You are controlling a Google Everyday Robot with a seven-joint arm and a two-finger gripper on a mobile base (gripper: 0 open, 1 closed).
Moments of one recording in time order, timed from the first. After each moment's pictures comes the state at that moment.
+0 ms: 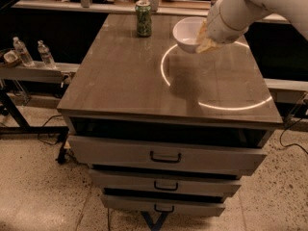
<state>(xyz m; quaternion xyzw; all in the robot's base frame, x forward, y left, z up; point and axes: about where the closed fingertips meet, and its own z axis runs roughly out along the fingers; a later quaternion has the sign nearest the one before) 0.673 -0.150 0.923 -0.74 0.58 -0.14 0.29</state>
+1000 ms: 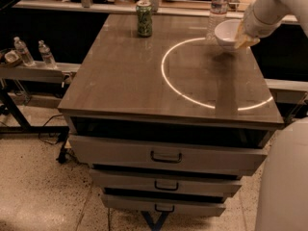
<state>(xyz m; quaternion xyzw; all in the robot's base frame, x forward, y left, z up) 0.744 -0.296 0.892 -0.69 0.67 -0.18 0.22</state>
